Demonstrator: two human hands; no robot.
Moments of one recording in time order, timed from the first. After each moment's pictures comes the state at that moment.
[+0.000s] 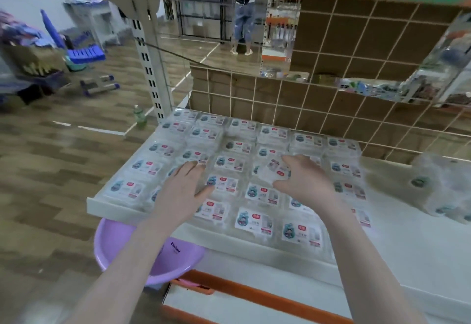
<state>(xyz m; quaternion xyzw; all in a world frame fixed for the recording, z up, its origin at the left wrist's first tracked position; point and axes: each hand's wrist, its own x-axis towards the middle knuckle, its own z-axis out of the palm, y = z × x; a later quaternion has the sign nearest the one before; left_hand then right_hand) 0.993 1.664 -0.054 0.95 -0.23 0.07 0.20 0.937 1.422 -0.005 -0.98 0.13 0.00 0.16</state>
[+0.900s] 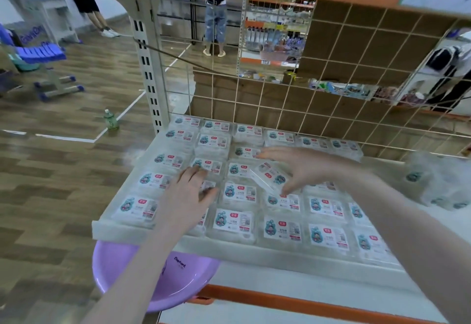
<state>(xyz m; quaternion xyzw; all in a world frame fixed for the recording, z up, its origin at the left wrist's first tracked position) 1.031 1.695 -0.071 0.93 -0.25 0.08 0.24 0.986 1.439 0.028 -0.98 -0.07 0.17 0.08</state>
